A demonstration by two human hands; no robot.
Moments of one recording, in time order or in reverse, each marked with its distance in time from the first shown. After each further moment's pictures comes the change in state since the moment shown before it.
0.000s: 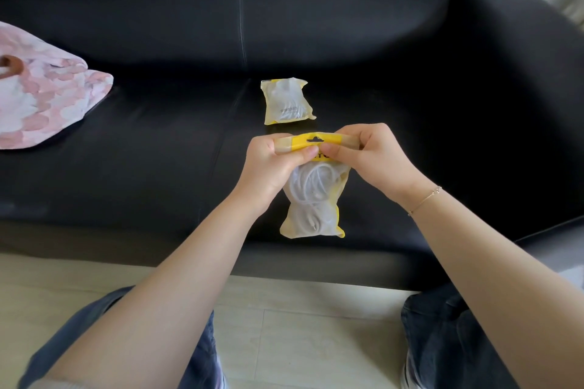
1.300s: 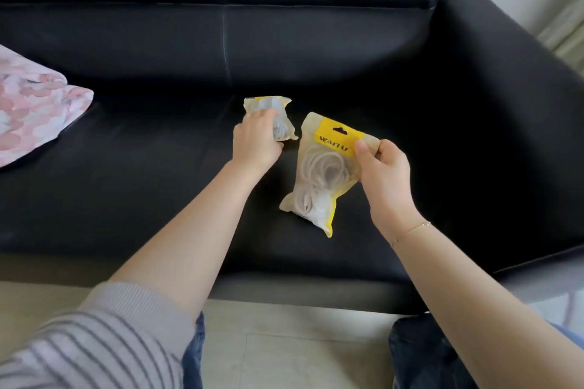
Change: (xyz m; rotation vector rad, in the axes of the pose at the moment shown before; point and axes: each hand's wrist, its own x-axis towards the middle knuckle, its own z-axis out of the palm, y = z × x) left_hand 0.113 -0.011 0.015 1.127 0.112 0.176; right_hand 0.014 0.020 -0.018 0.136 0.582 0.260
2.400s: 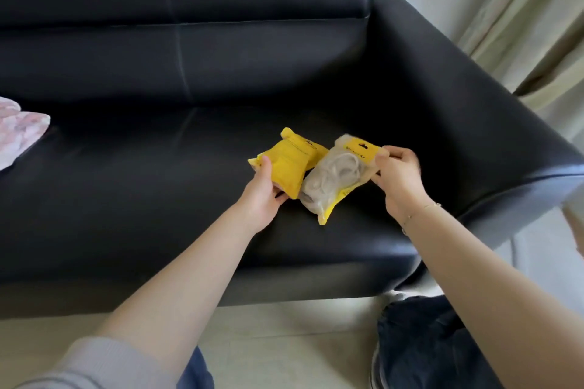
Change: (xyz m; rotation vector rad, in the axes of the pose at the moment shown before) left_hand -0.075 0.069 0.034 -1.579 -0.443 -0.700; right_hand 0.024 0.029 -0.092 0.202 0.128 0.283
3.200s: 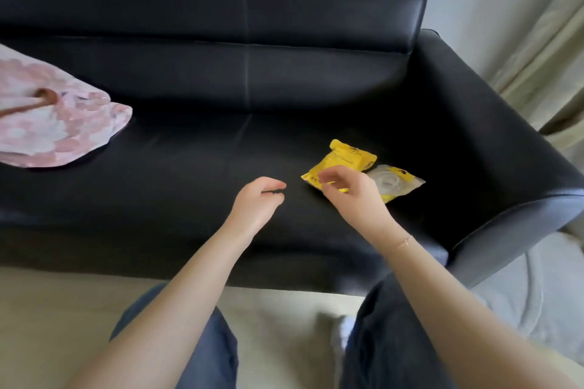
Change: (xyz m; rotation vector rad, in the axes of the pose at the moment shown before) left_hand -0.137 0.041 -0.084 0.810 0.213 0.340; right_hand -0.140 -0.007 0.074 -0.570 -0.479 -0.550
